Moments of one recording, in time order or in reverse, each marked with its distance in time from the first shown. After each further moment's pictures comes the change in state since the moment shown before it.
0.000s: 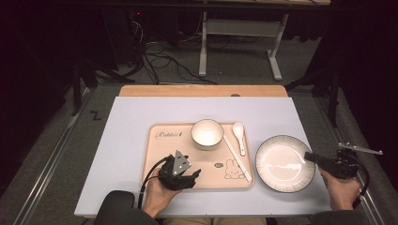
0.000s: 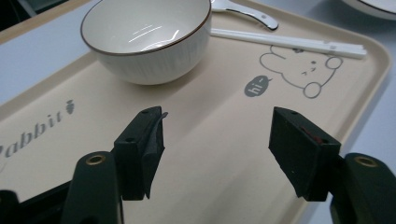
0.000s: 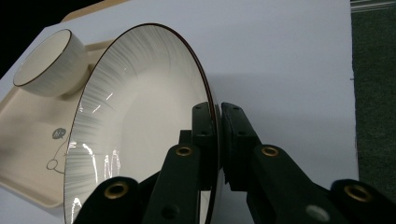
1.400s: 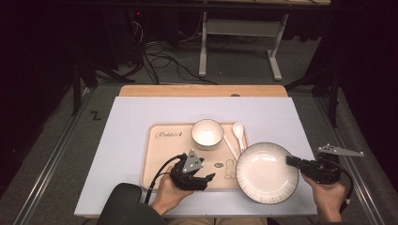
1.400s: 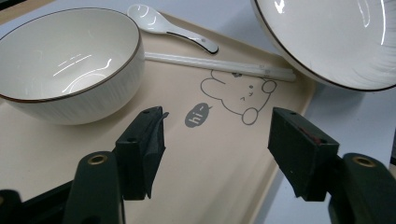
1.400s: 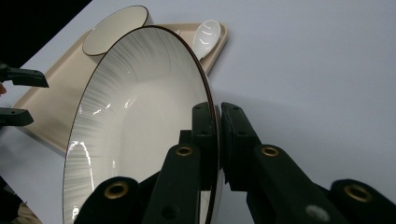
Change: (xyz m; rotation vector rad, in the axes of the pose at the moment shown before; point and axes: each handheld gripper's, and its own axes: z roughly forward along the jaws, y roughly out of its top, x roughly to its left) left arm -0.026 0.005 0.011 0.060 -0.150 -0.040; right arm 0.075 -0.004 0.006 0.029 0.089 -0.170
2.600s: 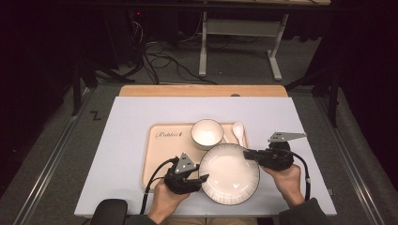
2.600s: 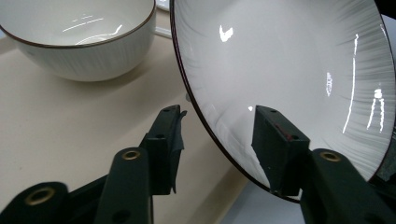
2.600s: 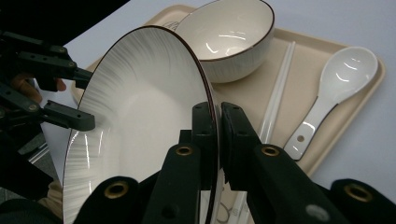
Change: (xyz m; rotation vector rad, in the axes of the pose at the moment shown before) left arm 0.005 -0.002 -0.014 -0.002 0.081 -0.134; right arm 0.072 0.037 0.081 0.094 0.232 -0.225
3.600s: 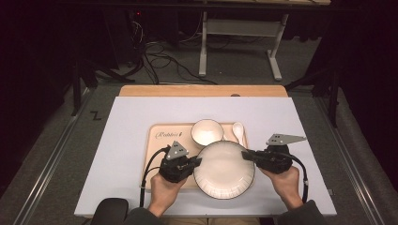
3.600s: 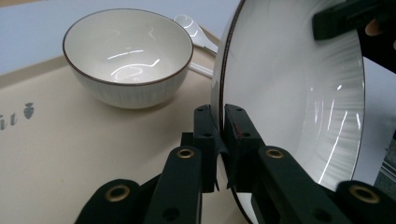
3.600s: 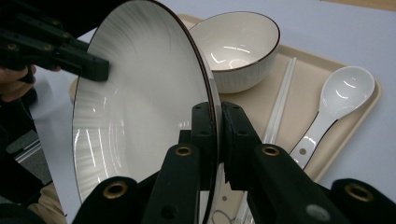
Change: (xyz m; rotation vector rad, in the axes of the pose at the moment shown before) left arm 0.005 0.041 -0.001 -0.092 0.026 -0.098; right arm 0.013 -0.002 -0.002 -0.033 -0.034 -0.057
